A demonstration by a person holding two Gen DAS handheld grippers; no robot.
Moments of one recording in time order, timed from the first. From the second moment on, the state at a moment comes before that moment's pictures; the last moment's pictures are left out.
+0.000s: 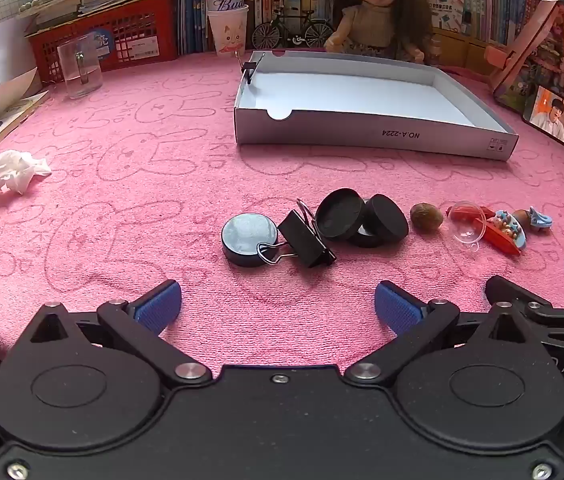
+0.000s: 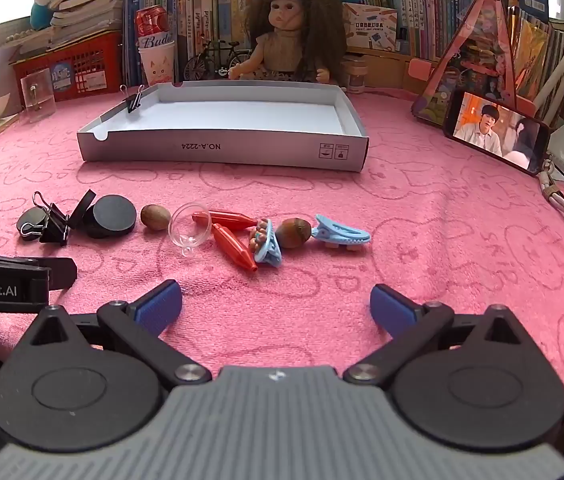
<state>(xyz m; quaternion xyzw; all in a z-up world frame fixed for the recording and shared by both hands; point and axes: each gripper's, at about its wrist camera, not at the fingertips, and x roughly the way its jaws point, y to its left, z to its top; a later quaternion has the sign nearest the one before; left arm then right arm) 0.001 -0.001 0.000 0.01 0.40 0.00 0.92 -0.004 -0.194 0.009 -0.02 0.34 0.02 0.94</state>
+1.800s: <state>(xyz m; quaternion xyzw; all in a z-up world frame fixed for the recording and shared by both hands) -0.001 -0.001 0.001 0.00 0.39 0.00 0.92 -0.006 -0.193 0.010 -0.02 0.34 0.02 0.94</state>
